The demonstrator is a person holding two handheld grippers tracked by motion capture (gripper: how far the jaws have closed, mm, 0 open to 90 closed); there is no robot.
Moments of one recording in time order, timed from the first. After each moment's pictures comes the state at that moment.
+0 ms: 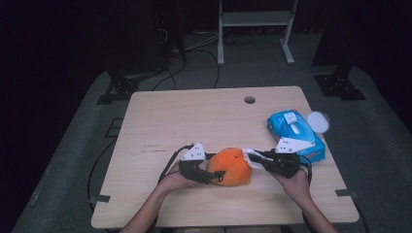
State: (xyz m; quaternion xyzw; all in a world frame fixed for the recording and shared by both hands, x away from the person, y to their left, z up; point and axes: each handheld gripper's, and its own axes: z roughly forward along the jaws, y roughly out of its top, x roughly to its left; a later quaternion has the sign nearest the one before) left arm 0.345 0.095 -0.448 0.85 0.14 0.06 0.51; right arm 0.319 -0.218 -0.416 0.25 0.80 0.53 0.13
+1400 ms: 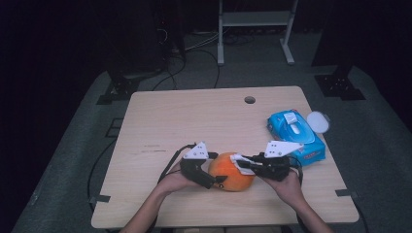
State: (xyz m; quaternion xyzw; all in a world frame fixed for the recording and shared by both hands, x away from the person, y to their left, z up) left arm 0.337 0.088 -0.434 0.85 0.14 0.03 0.51; right arm 0.310 -0.191 -0.407 0.20 0.81 0.54 0.10
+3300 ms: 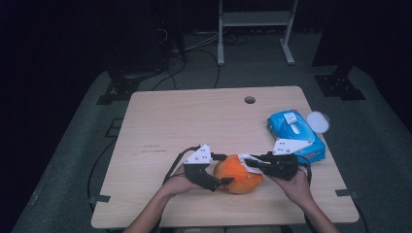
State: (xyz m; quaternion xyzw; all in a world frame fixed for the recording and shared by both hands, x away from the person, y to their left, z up) left arm 0.320 0.073 -0.418 0.84 0.09 0.06 0.53; right arm 0.313 -0.205 -0.402 0.21 0.81 0.53 0.09
